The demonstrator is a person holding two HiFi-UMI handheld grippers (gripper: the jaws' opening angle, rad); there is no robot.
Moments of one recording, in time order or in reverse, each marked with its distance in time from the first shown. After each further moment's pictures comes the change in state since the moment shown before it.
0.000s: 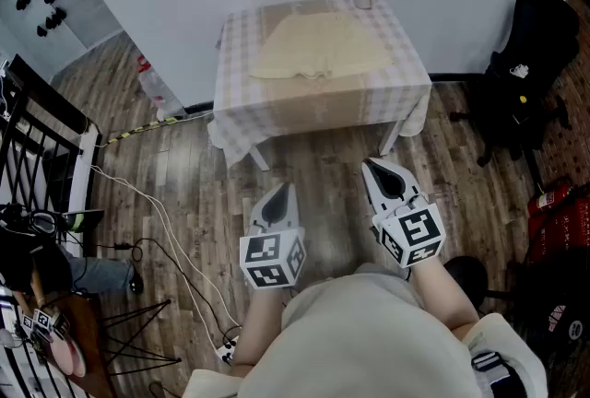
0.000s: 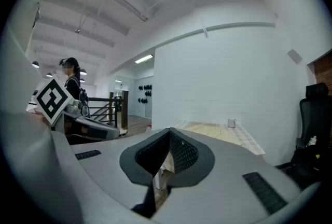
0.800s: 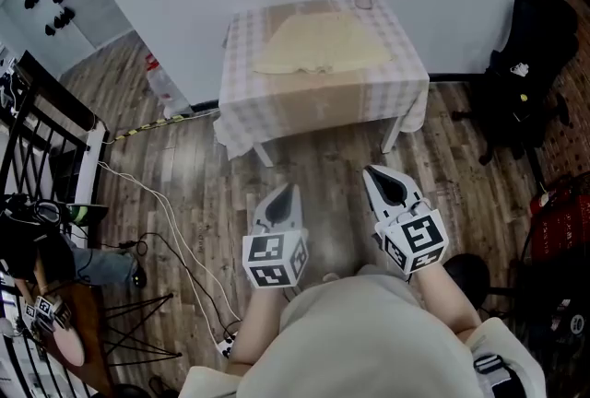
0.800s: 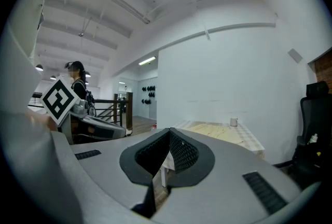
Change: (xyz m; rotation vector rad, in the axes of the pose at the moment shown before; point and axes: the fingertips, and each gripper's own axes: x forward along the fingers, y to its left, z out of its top) left arm -0.036 -0.024 -0.006 0.045 0.009 -0.014; right arm -0.046 0.024 0.001 0.012 -0.006 0.032
